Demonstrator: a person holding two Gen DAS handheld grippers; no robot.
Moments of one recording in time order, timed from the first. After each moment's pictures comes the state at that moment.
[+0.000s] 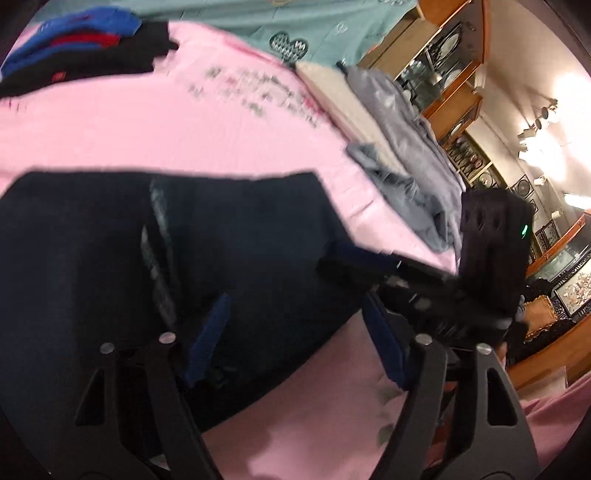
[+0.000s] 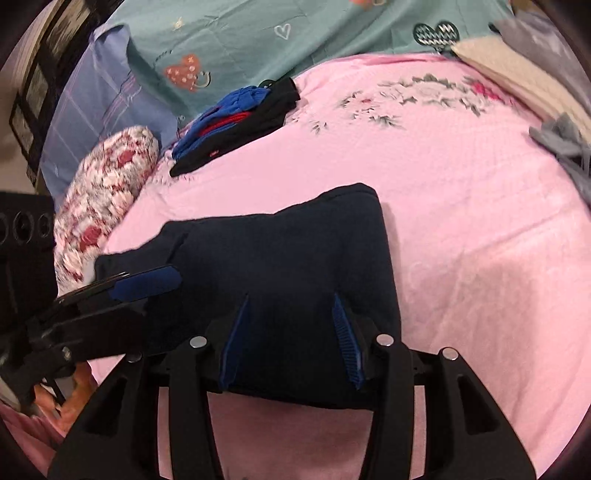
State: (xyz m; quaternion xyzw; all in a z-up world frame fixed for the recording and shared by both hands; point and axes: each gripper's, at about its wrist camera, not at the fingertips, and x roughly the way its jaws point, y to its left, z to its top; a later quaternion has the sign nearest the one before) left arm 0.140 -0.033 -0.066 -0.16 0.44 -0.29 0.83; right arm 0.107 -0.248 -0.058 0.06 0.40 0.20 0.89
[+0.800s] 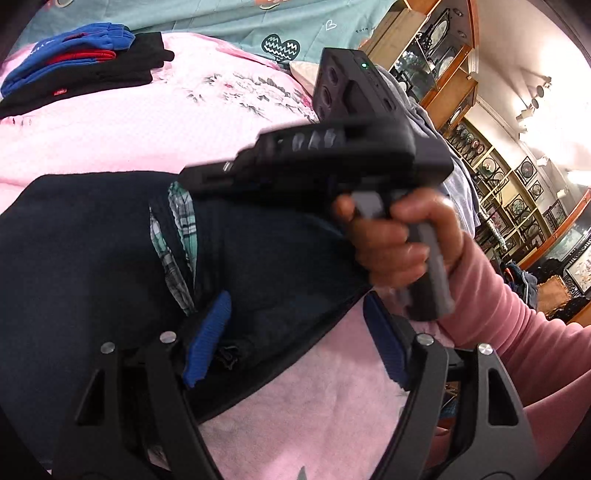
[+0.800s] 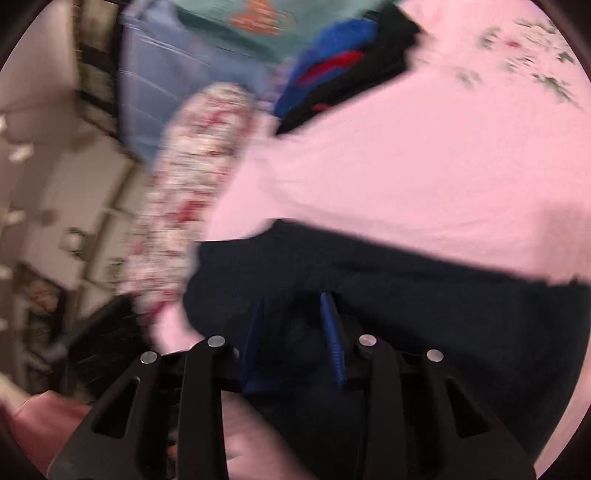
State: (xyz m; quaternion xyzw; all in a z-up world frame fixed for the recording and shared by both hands) left arm 0.129 -0.037 -0.062 -0.12 0.43 -0.29 0.85; right arm 0.229 -0.191 -0.078 0.13 0.51 0.38 0.76
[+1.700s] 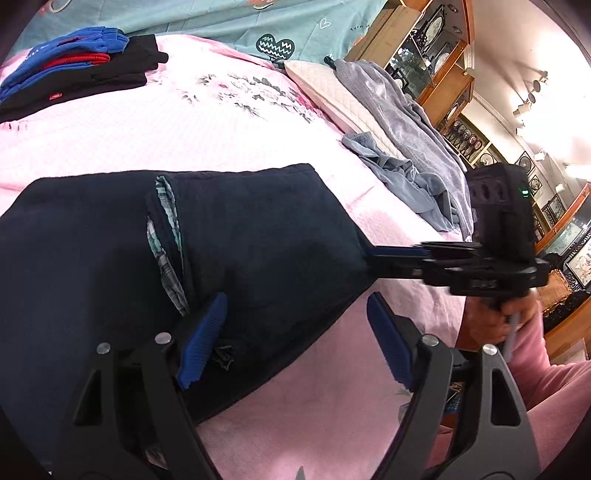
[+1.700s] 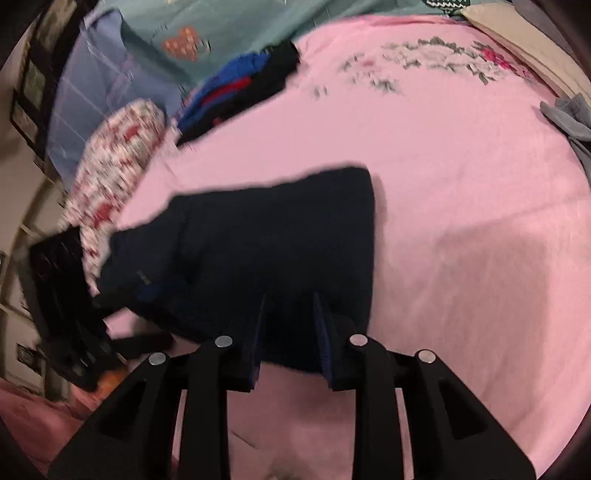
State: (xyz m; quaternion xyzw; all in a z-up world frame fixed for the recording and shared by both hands) left arm 0.130 -0.040 -0.062 -0.11 0.43 -0.29 0.85; right arm 0.105 -0.277 -0.054 0.05 0.48 0.24 0.84
